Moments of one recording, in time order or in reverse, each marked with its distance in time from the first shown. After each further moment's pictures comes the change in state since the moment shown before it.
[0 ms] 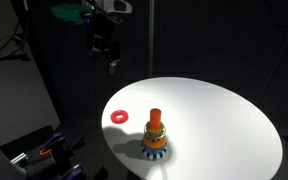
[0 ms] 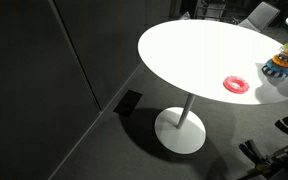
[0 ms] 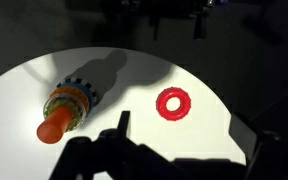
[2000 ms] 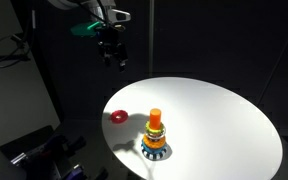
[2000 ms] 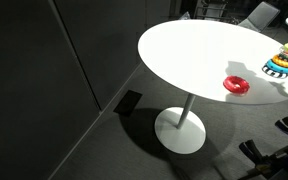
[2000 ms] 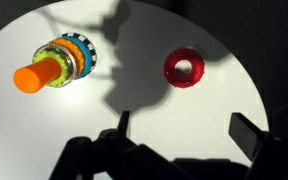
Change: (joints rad) arm 0.000 0.128 0.177 -0.016 -0.069 0.273 0.185
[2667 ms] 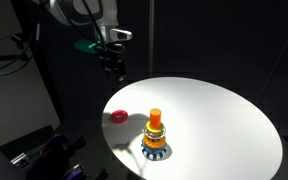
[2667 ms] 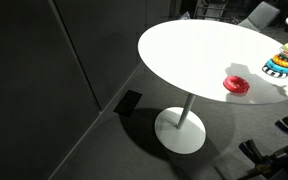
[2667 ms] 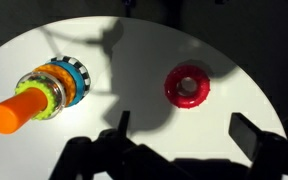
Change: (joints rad) arm -0.005 0.071 -0.001 -0.065 0.000 0.063 0.073
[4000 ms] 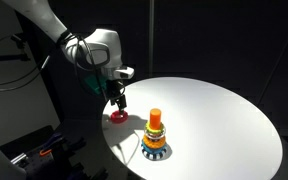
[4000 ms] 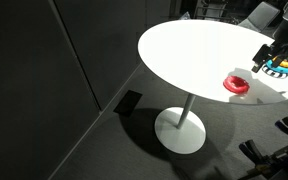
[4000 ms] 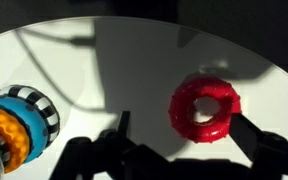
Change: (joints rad) arm -0.004 0.272 0.003 -0.123 0.003 0.393 0.129
